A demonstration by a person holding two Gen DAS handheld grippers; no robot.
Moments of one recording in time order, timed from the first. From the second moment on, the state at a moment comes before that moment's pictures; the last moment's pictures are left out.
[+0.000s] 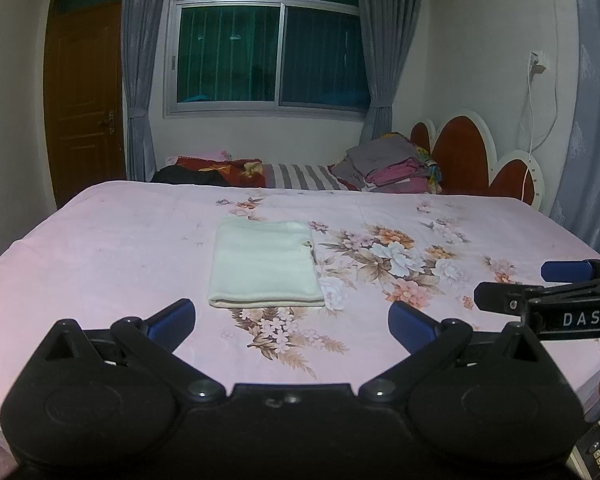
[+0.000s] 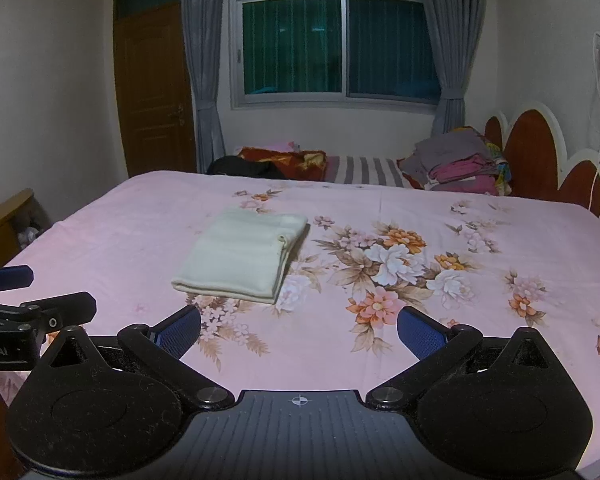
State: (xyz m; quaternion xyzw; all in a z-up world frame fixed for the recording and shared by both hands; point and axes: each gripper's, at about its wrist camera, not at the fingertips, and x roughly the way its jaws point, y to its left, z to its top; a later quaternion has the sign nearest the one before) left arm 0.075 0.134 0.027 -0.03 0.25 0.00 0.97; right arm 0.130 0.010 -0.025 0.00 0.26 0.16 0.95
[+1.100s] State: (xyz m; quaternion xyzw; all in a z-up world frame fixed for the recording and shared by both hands) left arm 0.079 0.148 0.026 -0.02 0.24 -0.02 0.97; right arm 0.130 0.008 -0.026 0.00 0.26 0.16 0.95
